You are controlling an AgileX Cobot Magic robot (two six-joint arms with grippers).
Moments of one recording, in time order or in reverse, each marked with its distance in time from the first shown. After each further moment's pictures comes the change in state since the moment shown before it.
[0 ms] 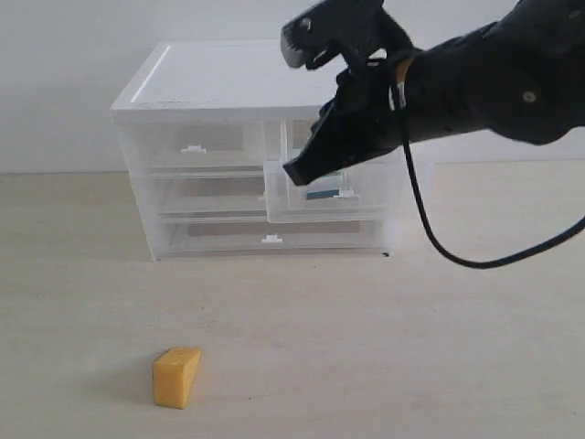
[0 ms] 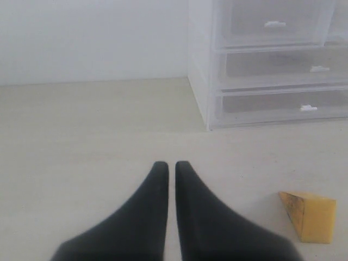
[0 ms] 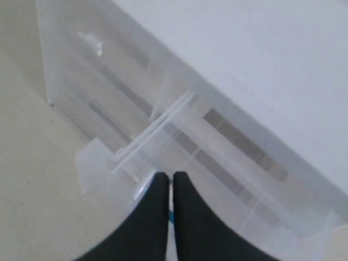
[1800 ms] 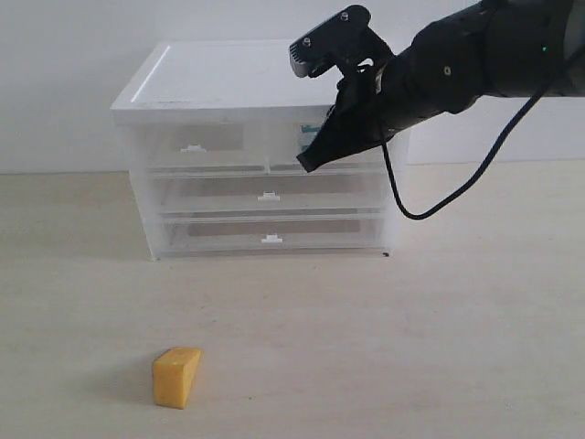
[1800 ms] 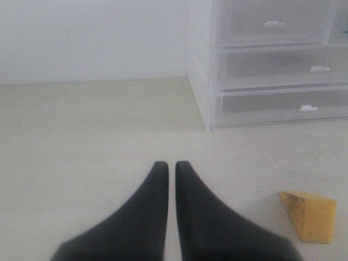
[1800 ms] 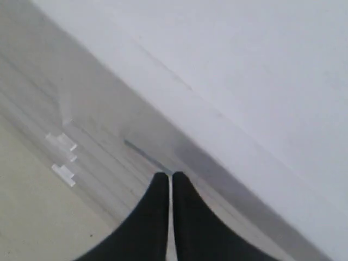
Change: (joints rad) left arm 0.000 0.000 0.000 0.000 0.000 0.000; right arm -0.127 0.282 -0.243 0.169 0.062 -0.224
